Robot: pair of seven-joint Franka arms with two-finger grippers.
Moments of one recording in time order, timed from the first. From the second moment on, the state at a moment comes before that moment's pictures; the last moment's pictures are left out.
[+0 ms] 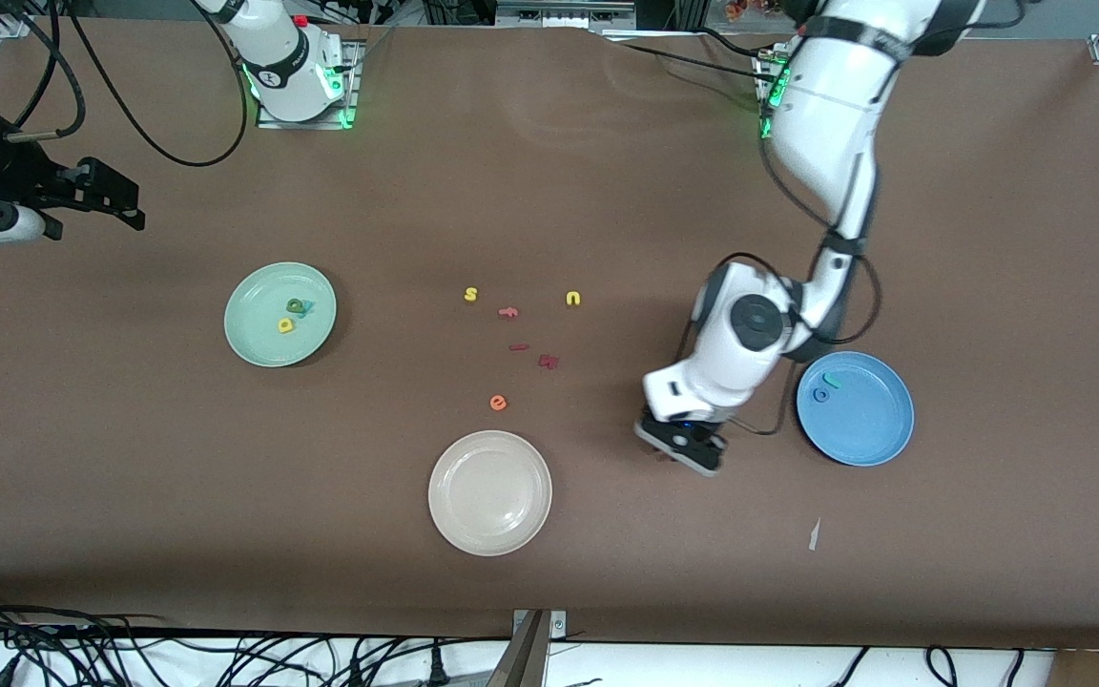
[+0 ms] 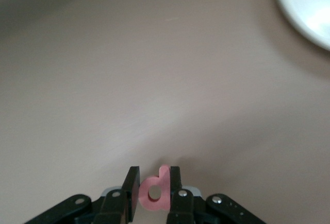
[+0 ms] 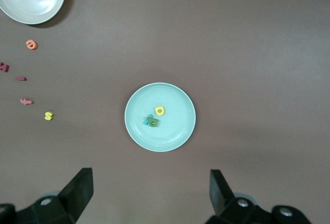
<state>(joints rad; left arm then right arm) -0.45 0.74 0.12 -1.56 -0.22 2.54 0.27 0.02 -0.03 0.02 -1.66 0.03 1.62 -0.09</state>
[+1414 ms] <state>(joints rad) 0.02 0.24 0.05 -2.15 -0.22 2.47 0.78 0.02 -0.03 0.02 -1.66 0.02 1.62 -0.09</state>
